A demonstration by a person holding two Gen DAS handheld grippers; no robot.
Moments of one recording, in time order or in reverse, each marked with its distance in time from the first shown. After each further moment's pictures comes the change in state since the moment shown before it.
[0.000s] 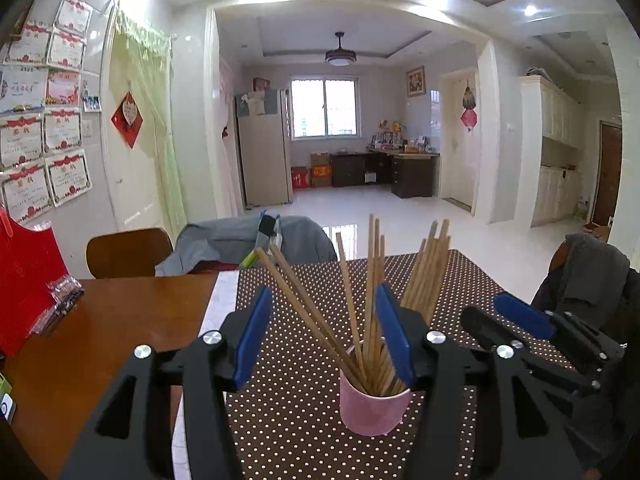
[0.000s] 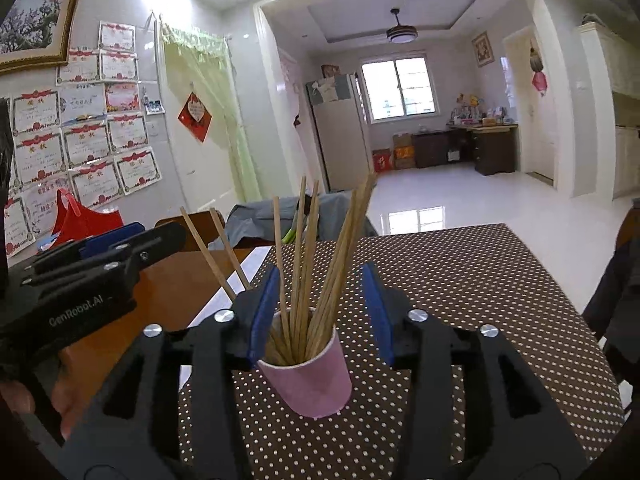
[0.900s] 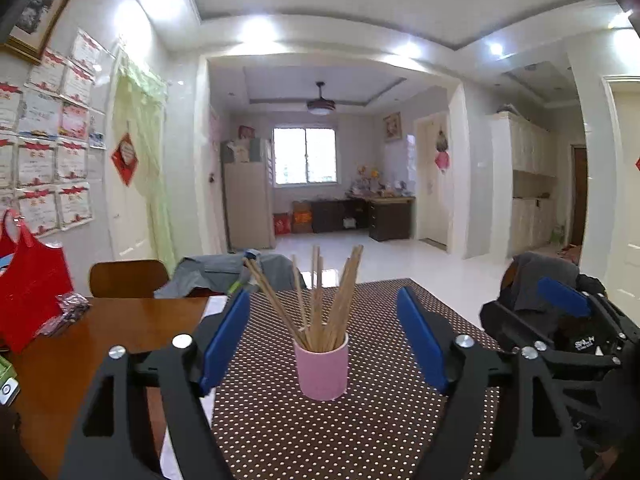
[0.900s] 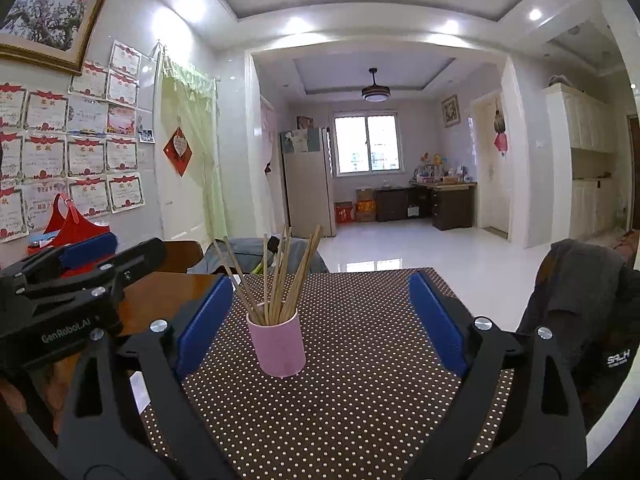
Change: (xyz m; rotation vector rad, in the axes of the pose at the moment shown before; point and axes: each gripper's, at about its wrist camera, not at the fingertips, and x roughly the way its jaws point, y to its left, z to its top) left arm -0.155 -0.033 -0.041 0.001 -0.193 -0.057; right arm -0.165 0.028 -0.020 -0.098 -0.191 -0.150
